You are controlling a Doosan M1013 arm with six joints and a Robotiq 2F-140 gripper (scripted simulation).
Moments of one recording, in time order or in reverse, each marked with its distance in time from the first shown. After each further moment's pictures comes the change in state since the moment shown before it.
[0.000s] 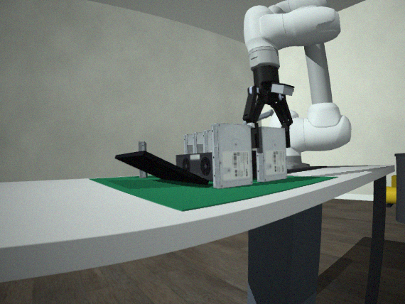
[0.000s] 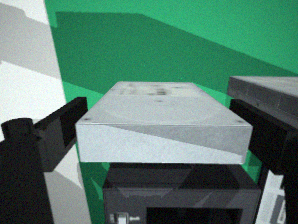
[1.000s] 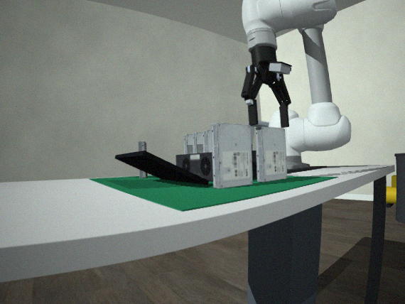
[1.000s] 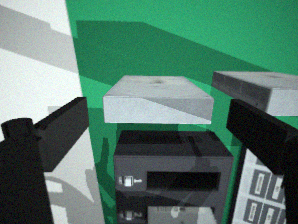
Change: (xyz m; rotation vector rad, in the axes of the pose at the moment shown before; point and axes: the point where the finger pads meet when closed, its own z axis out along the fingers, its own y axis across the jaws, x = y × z) arm 0.000 0.000 -0.062 0.000 0.000 0.000
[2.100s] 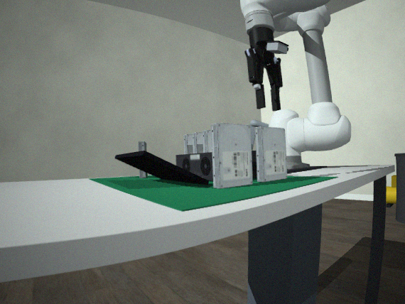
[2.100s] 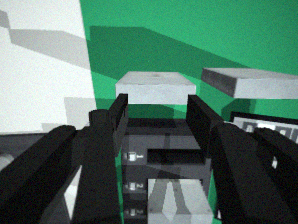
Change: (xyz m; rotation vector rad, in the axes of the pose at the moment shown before) arm 0.000 0.000 -0.064 0.000 0.000 0.000
